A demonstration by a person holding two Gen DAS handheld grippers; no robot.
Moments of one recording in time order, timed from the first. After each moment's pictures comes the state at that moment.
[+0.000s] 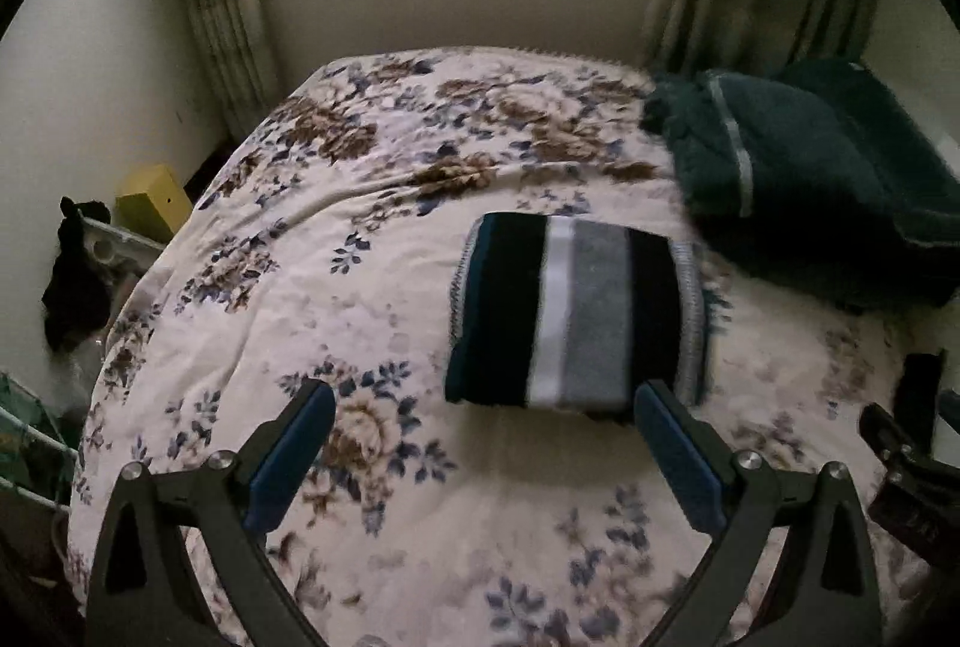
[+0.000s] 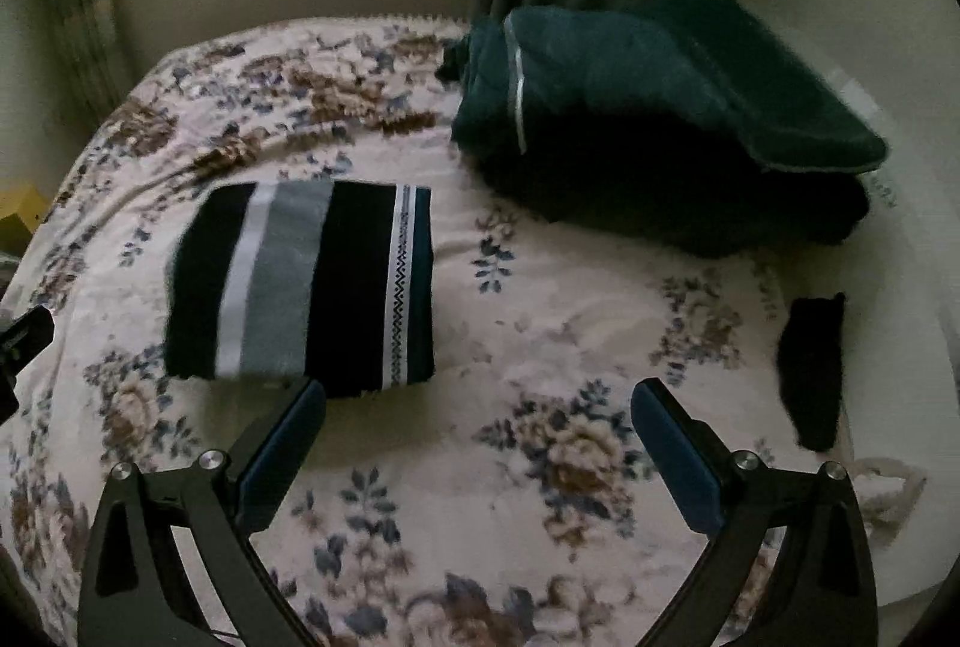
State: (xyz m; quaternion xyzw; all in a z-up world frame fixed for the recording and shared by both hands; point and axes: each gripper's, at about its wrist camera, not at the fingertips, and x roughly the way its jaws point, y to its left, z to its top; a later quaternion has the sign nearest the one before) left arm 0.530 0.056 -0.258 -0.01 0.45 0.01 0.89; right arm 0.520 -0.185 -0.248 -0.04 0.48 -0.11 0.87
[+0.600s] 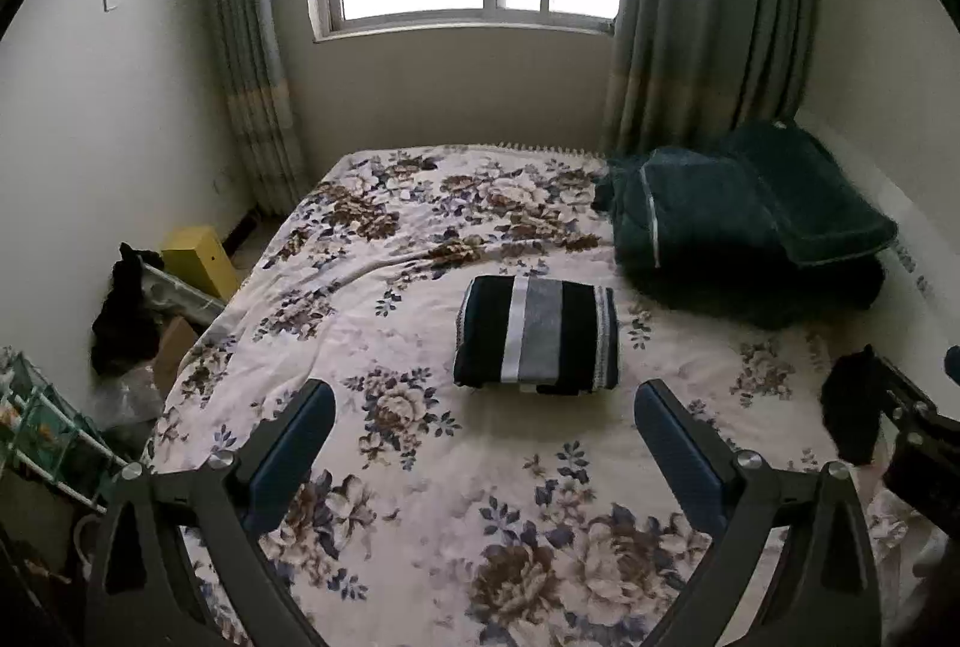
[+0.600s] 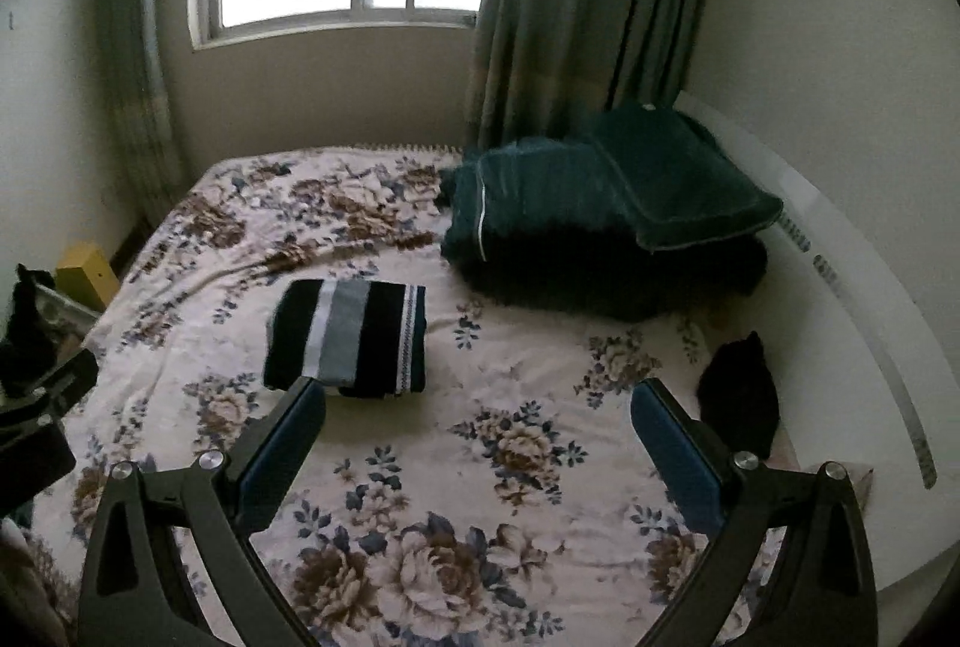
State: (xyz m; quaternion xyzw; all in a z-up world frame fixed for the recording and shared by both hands) left arm 0.321 0.035 -0.072 -0.01 0.36 0.01 0.93; right arm 0.253 -0.195 0.009 -0.02 0.36 -0.10 0.93
